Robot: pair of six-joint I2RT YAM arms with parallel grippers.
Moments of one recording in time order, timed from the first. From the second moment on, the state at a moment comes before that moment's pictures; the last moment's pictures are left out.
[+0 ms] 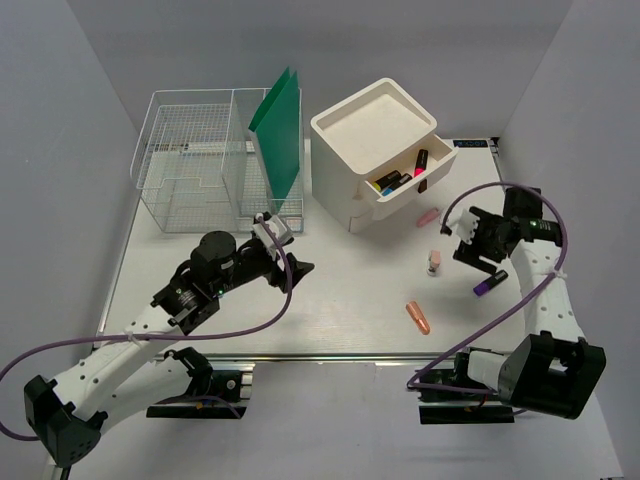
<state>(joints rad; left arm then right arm) -0.74 0.83 0.73 -0.09 0.24 0.05 -0.15 1.19 1.05 -0.91 -0.30 -1.37</state>
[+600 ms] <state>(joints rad) -0.74 0.83 0.63 -0.07 0.22 0.12 -0.16 1.24 0.79 -0.85 0.13 -1.79</state>
